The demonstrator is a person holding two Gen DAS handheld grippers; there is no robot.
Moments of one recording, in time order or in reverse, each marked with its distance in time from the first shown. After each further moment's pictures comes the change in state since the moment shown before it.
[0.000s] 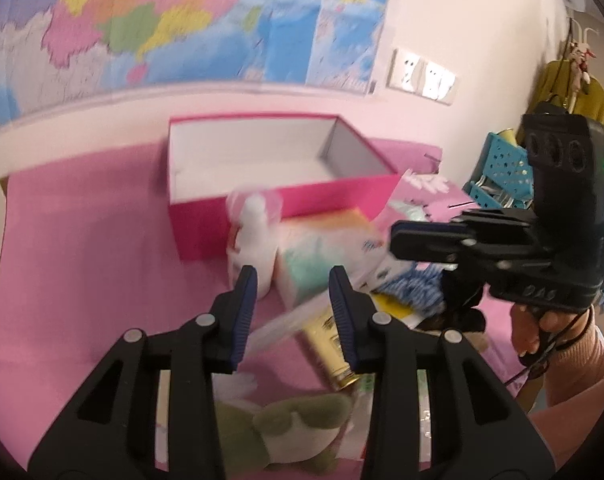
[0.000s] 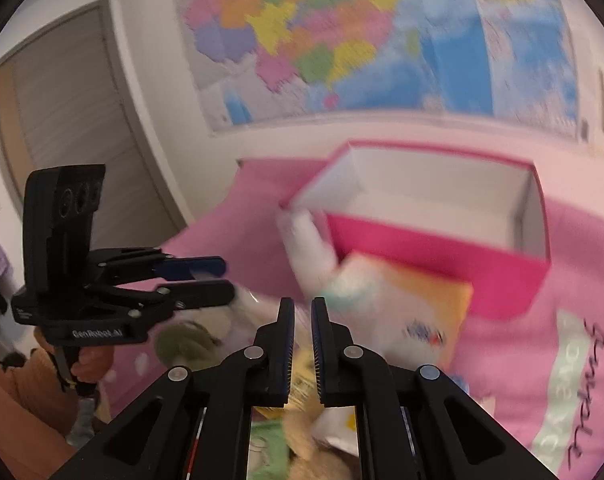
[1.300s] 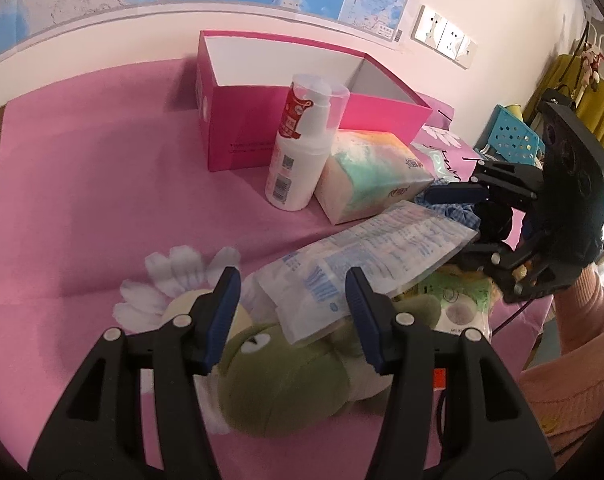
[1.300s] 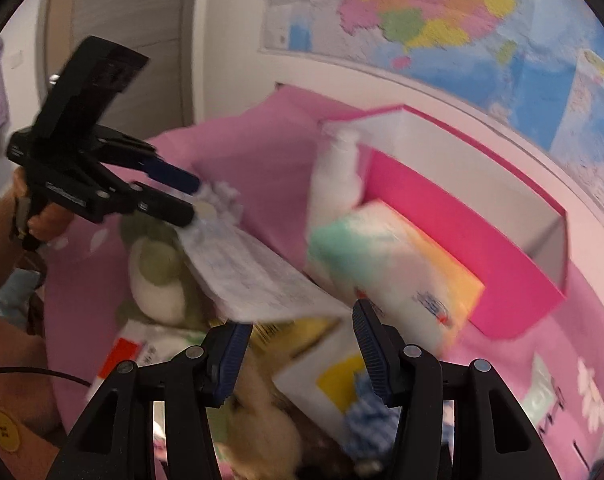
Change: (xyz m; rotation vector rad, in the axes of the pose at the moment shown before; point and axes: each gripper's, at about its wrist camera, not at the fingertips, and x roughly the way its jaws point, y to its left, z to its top) left arm 0.021 0.058 -0.062 -0.076 0.172 -0.043; right arm 0.036 0.021 -0.042 -0.396 0.181 -0.059
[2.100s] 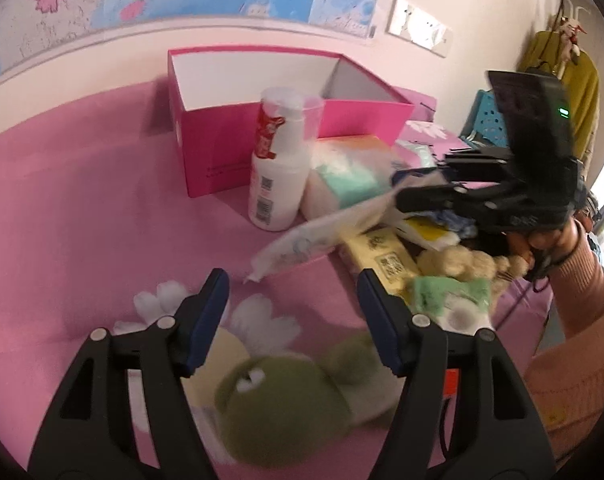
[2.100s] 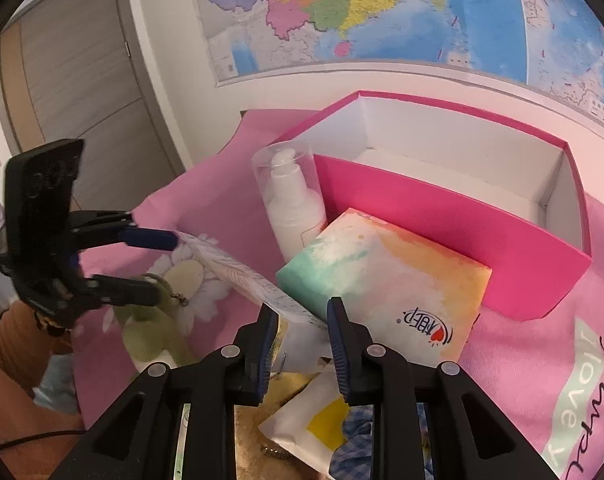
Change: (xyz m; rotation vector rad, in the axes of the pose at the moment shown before) left arm 0.012 -0.007 0.014 0.110 -0.019 -0.024; right arm 0.008 -0.049 0.011 0.310 -0.028 0.099
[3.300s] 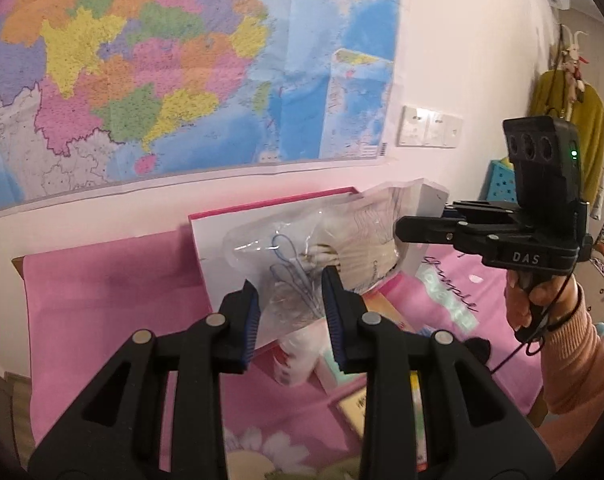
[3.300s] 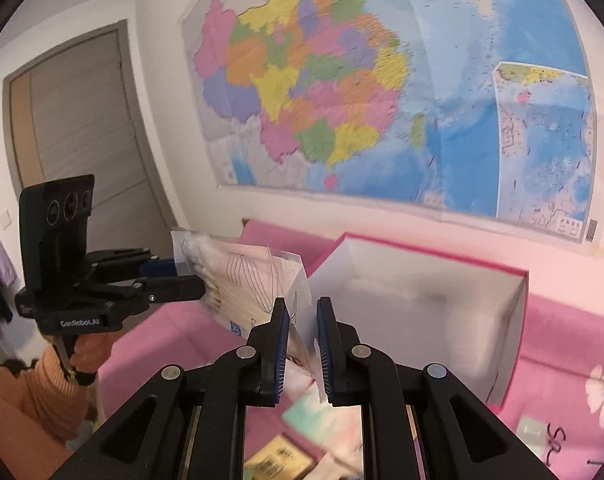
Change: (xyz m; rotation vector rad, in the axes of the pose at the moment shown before) left arm -0.059 -0.011 0.124 0.034 -0.232 0.105; right arm -0.080 -0.015 0.100 0.057 -0.268 0.009
